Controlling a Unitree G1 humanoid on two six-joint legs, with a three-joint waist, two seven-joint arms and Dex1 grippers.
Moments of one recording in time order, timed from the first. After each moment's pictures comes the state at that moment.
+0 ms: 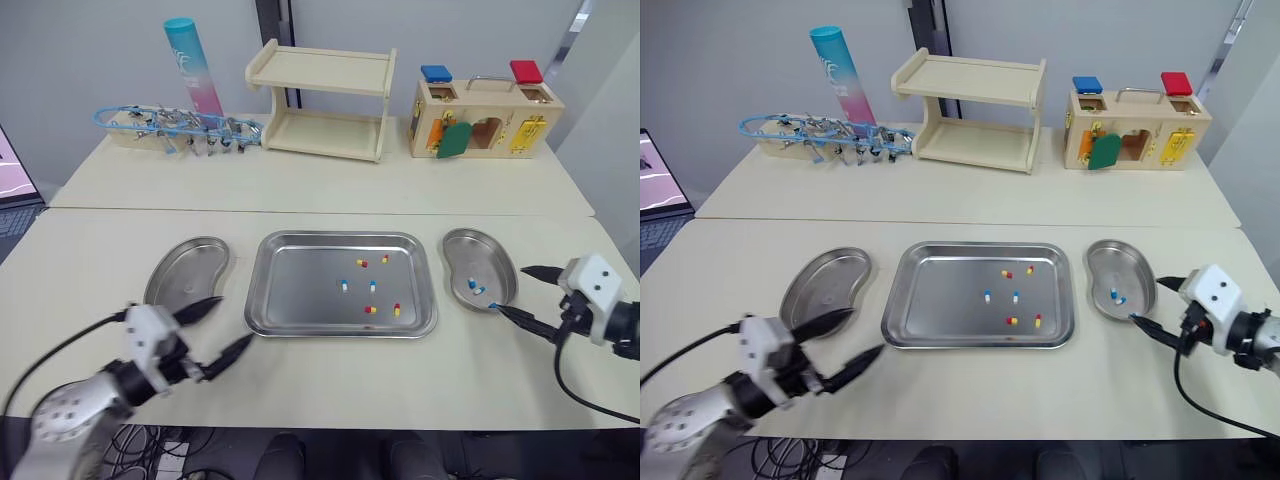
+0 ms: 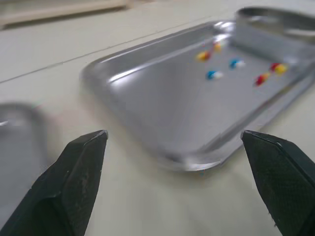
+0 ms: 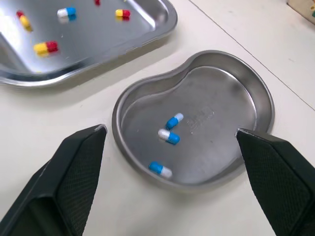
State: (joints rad) left arm 0.36 0.65 0.46 -0.28 -0.53 0.14 -0.85; right arm 0.11 -0.93 -0.41 -0.19 0.30 0.24 1.05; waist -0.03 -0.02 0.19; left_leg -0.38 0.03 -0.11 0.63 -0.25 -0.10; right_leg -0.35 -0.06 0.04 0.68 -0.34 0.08
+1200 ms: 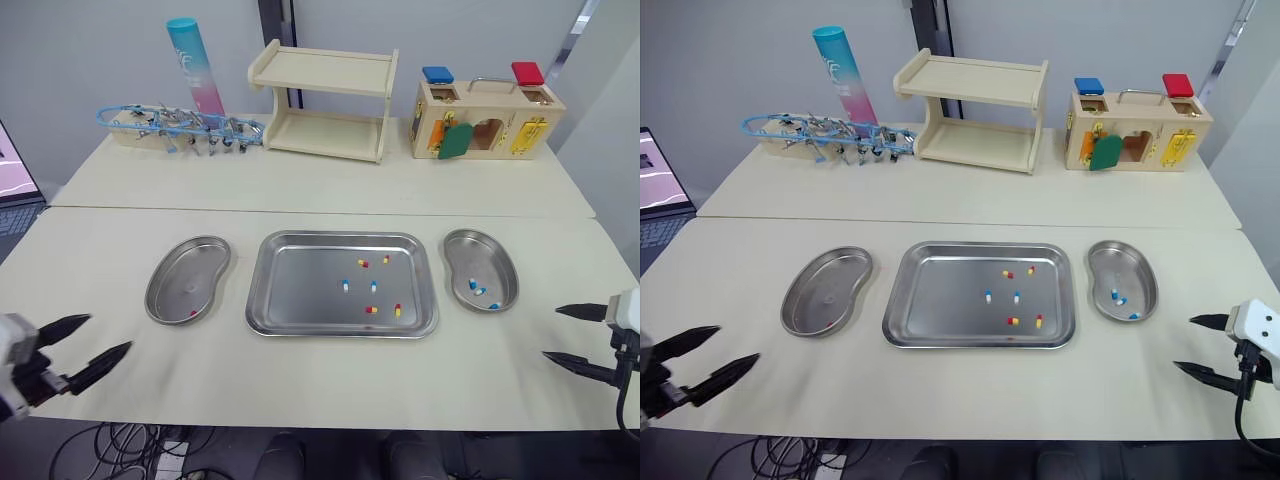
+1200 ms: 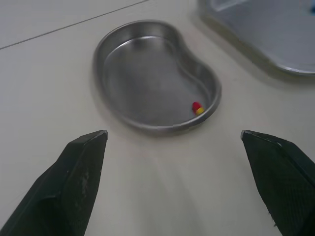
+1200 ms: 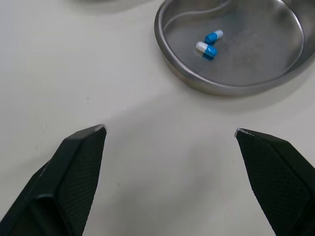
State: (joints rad) left arm 0.38 0.80 0.63 -0.16 -0.57 0.22 -1.05; right arm 0.22 -1.00 -0.45 -0.04 0.33 0.10 1.26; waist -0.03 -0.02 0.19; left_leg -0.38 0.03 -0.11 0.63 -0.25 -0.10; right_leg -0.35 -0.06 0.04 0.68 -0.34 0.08
